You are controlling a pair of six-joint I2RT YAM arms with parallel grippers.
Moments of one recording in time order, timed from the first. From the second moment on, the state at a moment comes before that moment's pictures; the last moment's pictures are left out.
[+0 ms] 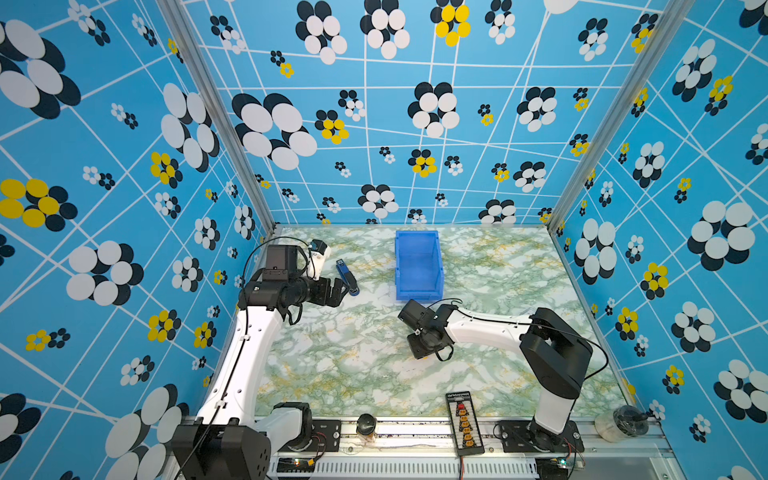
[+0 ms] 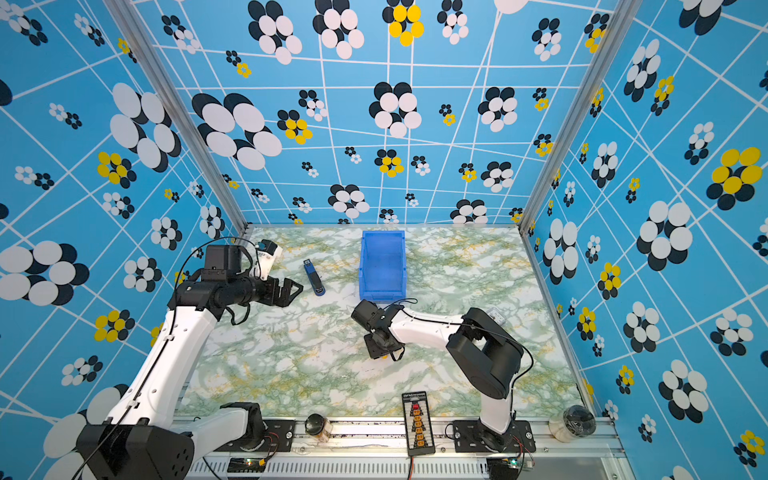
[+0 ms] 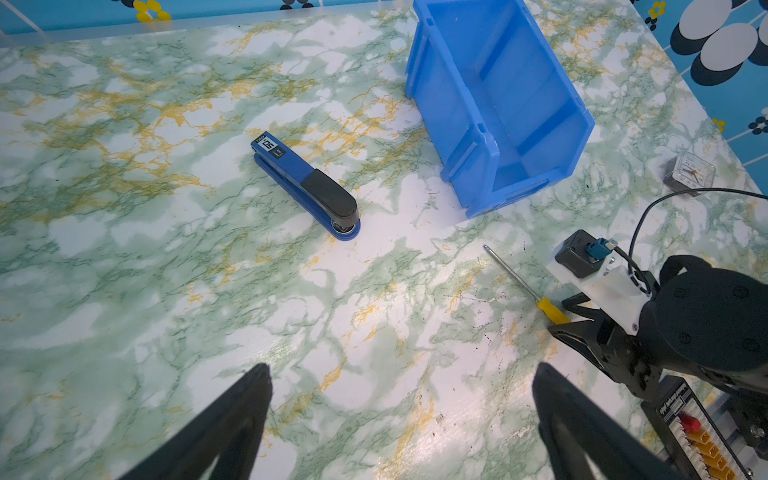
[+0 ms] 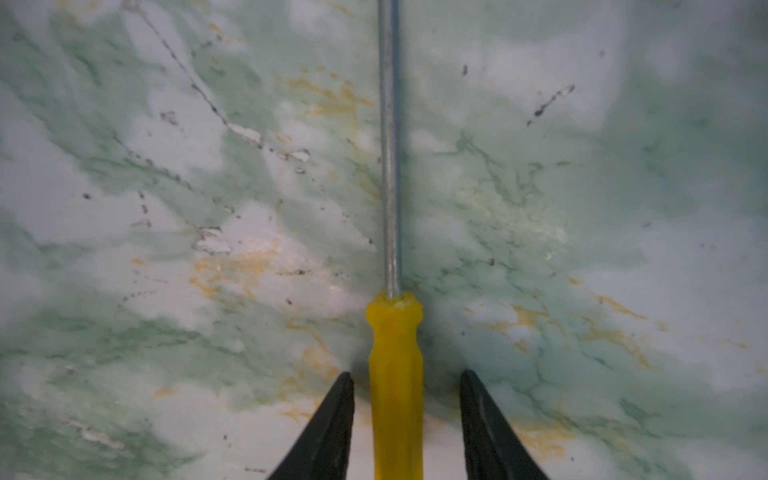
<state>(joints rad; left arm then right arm) -0.01 1.17 1.16 -0.84 0.42 0.14 0.94 1.84 1.16 -0.66 0.10 0.51</state>
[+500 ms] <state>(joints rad) -0.01 1.17 1.16 -0.84 0.42 0.14 0.95 1.85 1.17 -0.68 0.12 0.50</state>
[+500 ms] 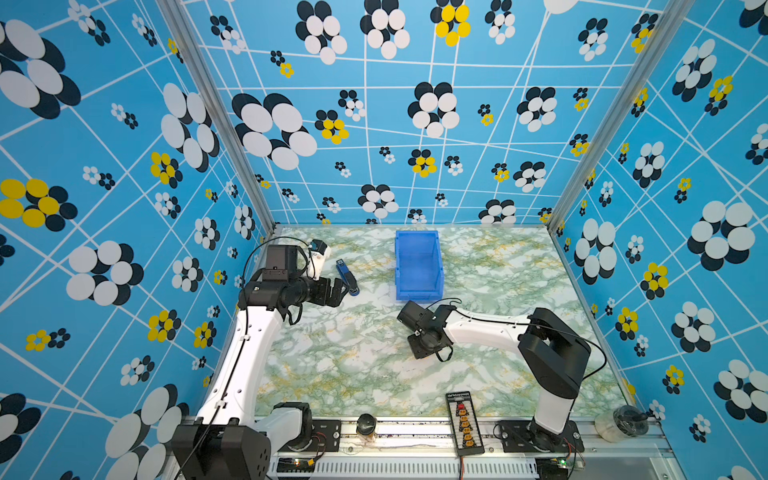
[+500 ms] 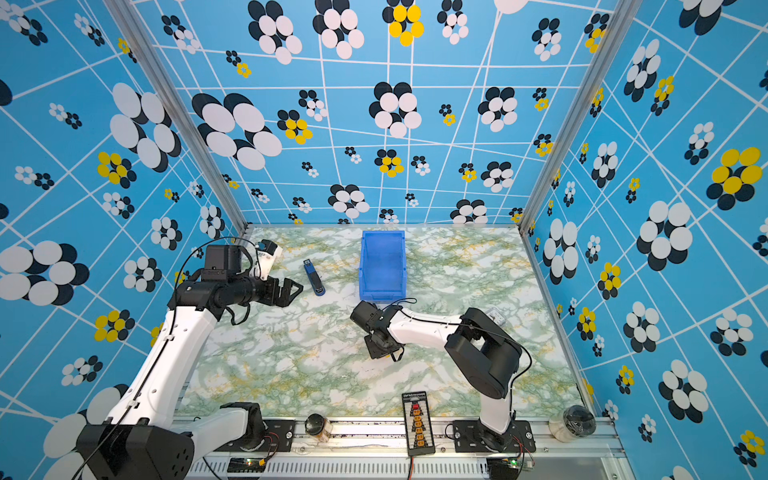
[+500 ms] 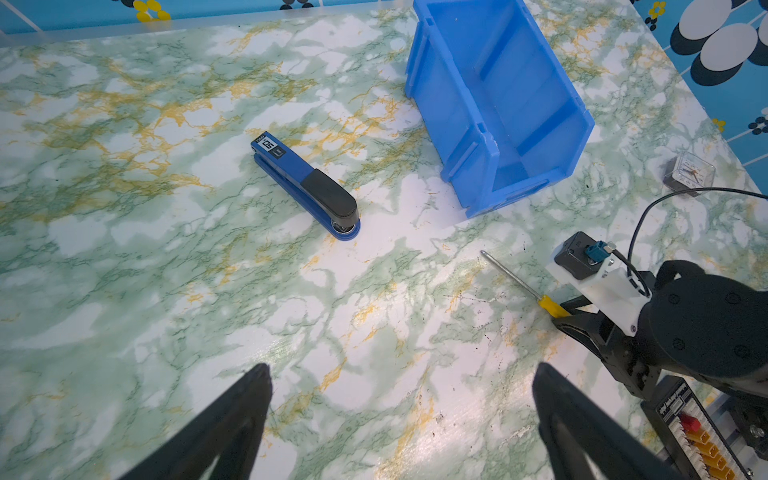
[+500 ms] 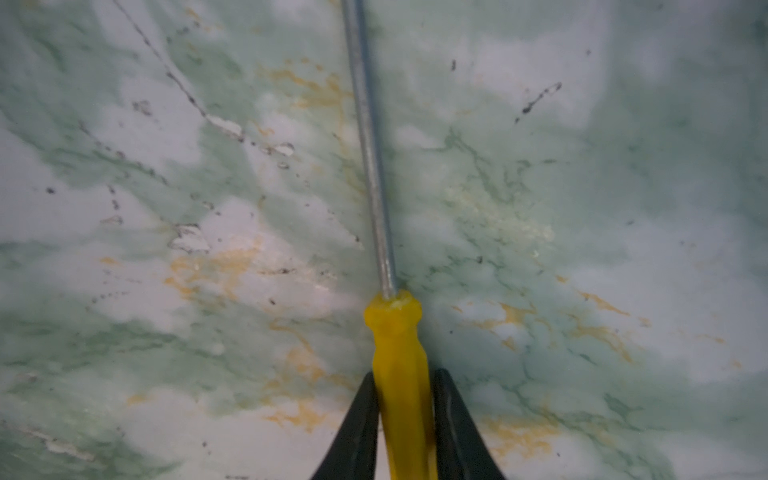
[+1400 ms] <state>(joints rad) -0.02 1.14 1.16 -0.86 0.38 0.15 0.96 1.69 1.16 -0.75 0.09 0.44</state>
